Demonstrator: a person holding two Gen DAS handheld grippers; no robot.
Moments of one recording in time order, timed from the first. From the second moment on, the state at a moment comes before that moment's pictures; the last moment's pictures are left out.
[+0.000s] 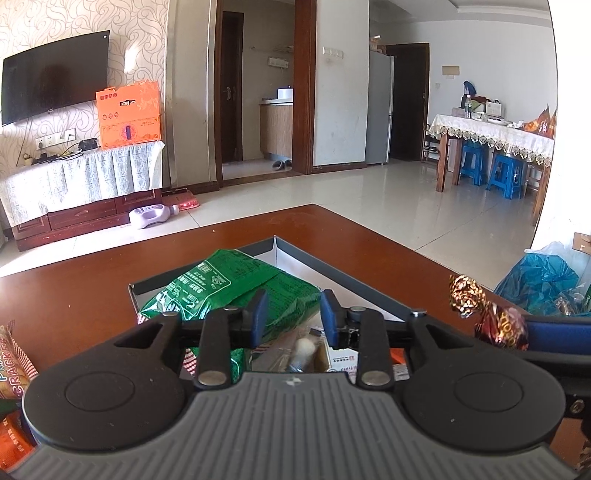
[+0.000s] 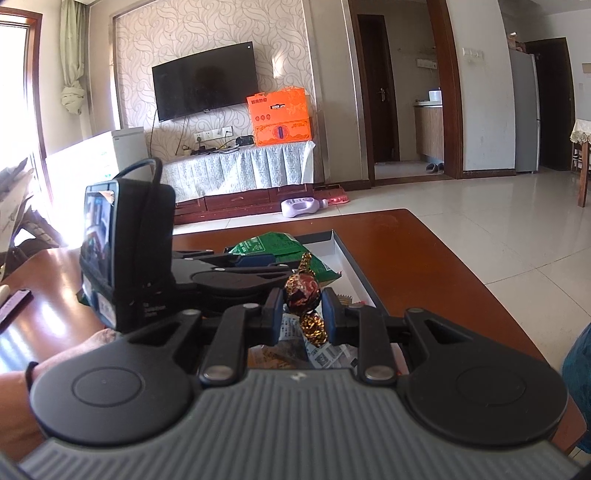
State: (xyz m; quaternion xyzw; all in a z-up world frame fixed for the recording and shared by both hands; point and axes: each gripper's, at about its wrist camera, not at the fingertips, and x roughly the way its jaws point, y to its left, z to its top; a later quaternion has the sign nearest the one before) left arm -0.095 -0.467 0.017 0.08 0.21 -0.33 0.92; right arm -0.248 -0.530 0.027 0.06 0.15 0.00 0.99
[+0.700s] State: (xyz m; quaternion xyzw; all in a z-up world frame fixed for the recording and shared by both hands) left arm -0.118 -0.410 0.032 0.10 0.18 -0.32 0.92; right arm -0.226 -0.529 0.018 0.05 0.16 0.00 0.99
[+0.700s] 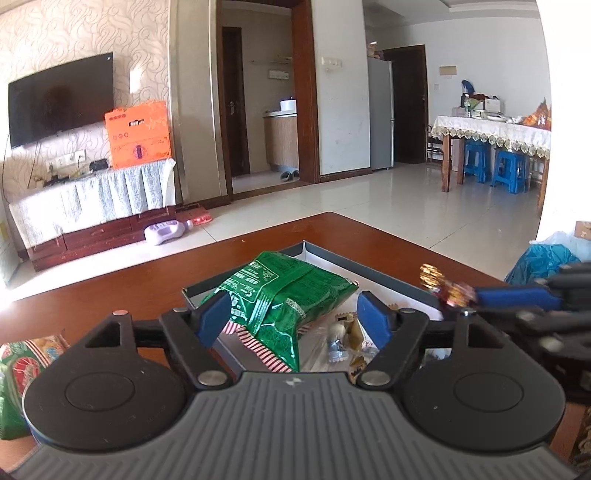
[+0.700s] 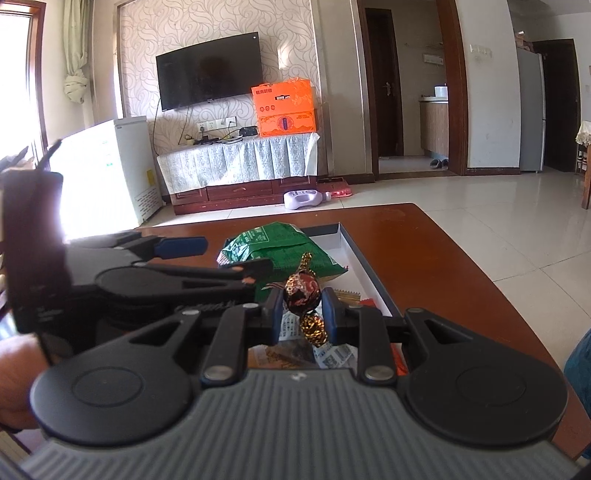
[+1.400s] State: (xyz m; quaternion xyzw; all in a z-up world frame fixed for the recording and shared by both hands) left arm -0.139 -0.357 0.041 0.14 0.17 -0.30 0.93; right arm -0.187 -0.520 0.014 0.05 0.17 0.01 0.98
